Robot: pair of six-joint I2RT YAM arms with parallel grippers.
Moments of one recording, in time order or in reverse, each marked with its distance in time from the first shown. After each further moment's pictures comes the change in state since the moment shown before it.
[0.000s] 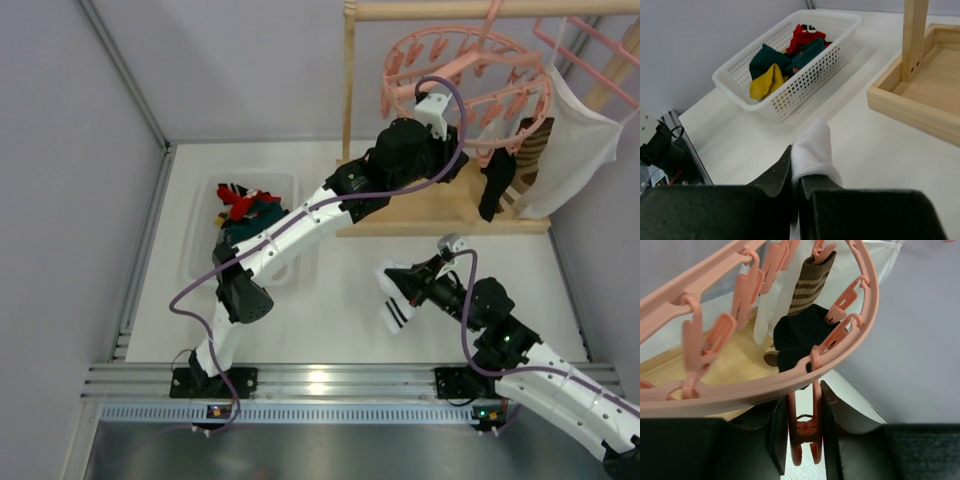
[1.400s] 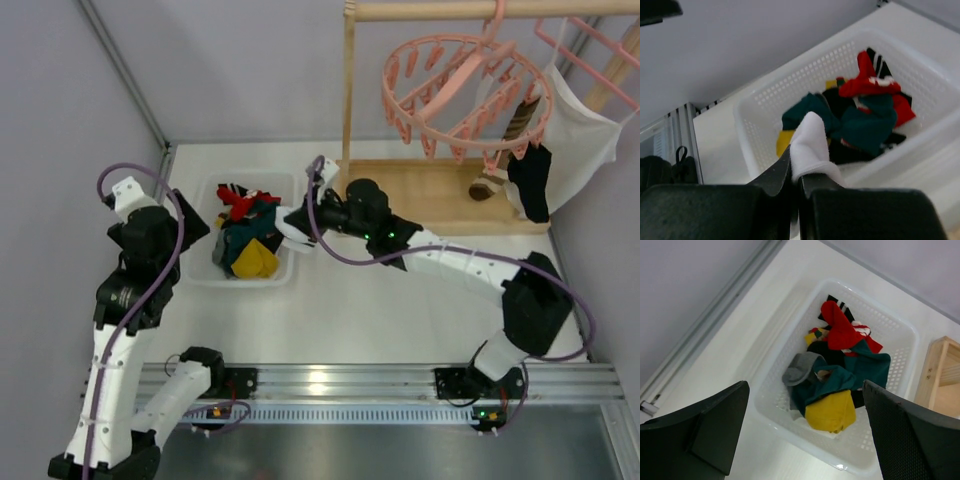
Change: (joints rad) left arm 0.798 -1.333 -1.183 -0.473 -0.414 -0.104; right arm 0.098 1.093 0.813 0.107 -0.188 -0.102
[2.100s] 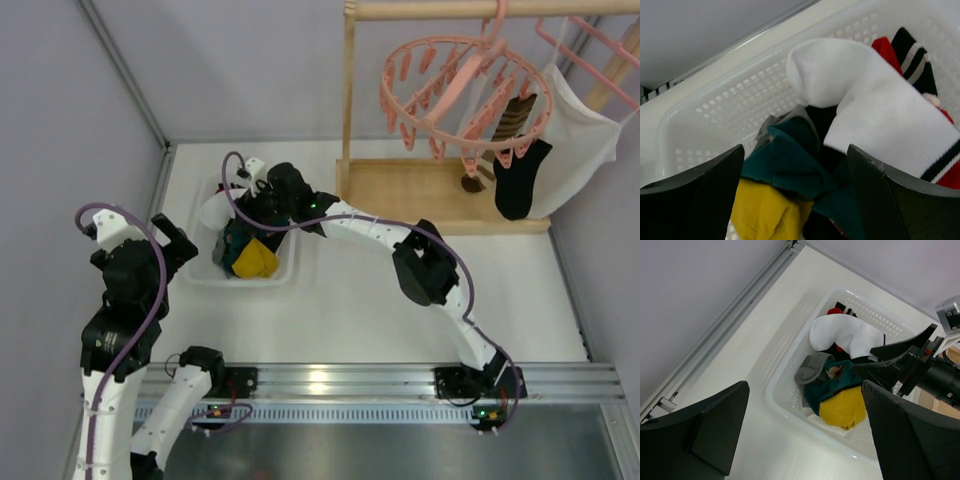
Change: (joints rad) left arm 0.000 -0.203 -0.043 -0.068 -0.056 0.042; right arm 0.037 0.814 0.942 -0.339 -0.084 -0.110
